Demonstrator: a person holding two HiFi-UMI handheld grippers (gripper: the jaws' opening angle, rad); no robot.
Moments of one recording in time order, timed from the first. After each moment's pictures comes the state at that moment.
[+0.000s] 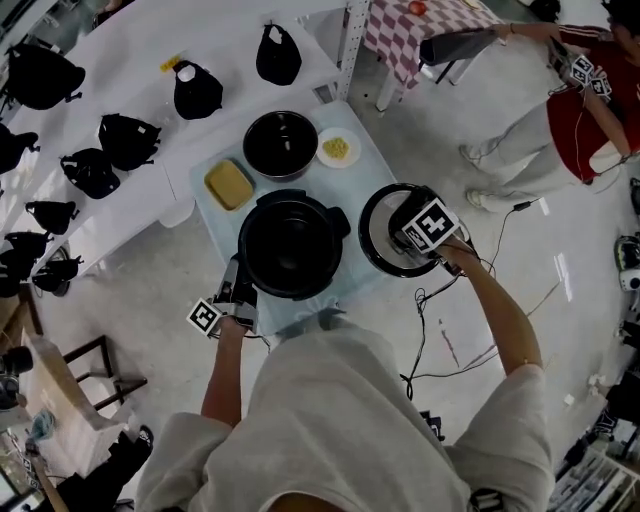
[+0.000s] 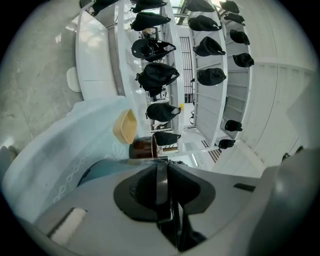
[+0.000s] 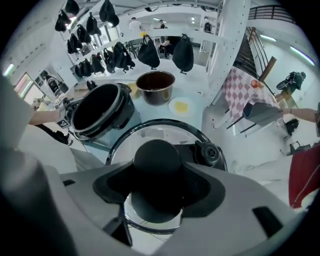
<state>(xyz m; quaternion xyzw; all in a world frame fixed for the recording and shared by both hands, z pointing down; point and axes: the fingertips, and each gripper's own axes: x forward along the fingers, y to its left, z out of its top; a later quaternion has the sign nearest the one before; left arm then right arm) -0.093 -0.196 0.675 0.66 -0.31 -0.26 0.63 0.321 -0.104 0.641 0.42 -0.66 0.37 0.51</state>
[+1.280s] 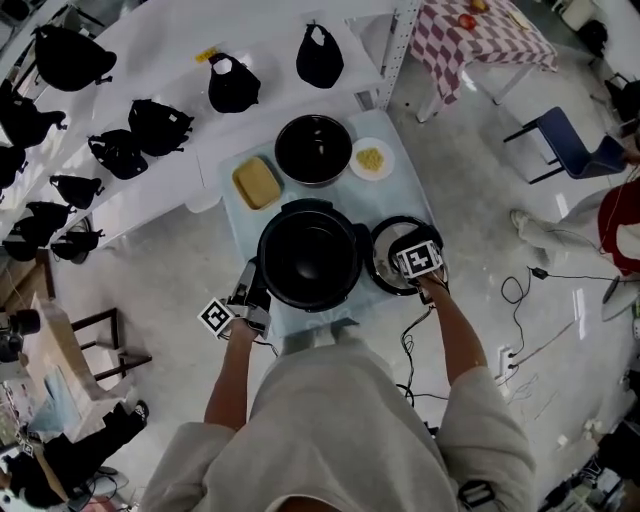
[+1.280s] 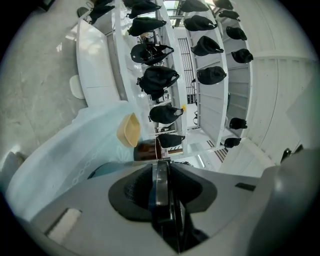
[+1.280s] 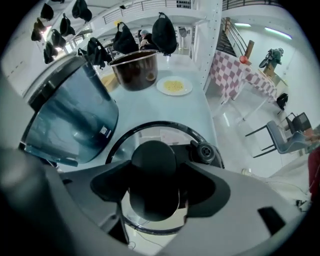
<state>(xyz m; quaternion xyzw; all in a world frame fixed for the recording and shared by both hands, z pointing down) -0.092 -0.196 0.679 0.66 -0.35 -0.24 0.62 0.314 -0.117 0.803 0.49 -0.63 0.41 0.45</state>
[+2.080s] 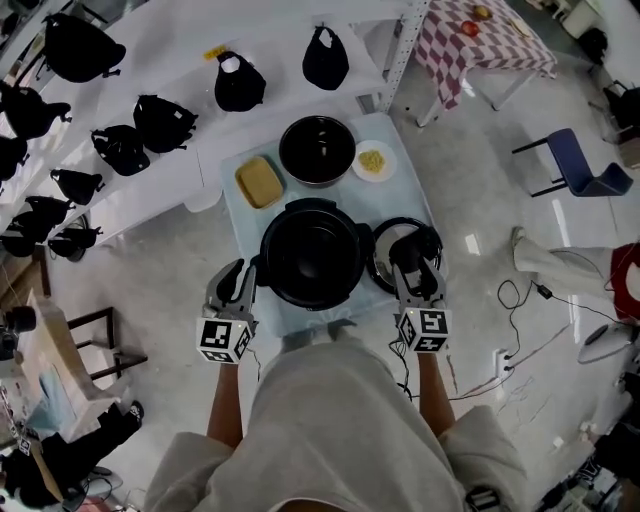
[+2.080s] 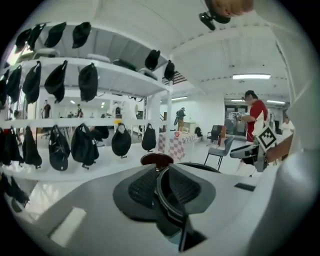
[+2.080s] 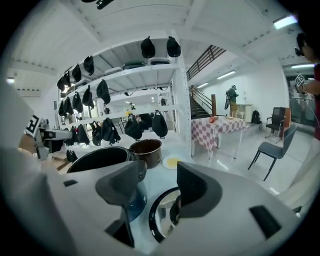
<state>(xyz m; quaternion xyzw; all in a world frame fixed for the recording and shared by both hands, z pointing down) -0.071 -0.184 0.546 0.90 -0.41 0.15 0.09 0.254 -0.096 0.600 0.68 -0.70 0.19 0.12</state>
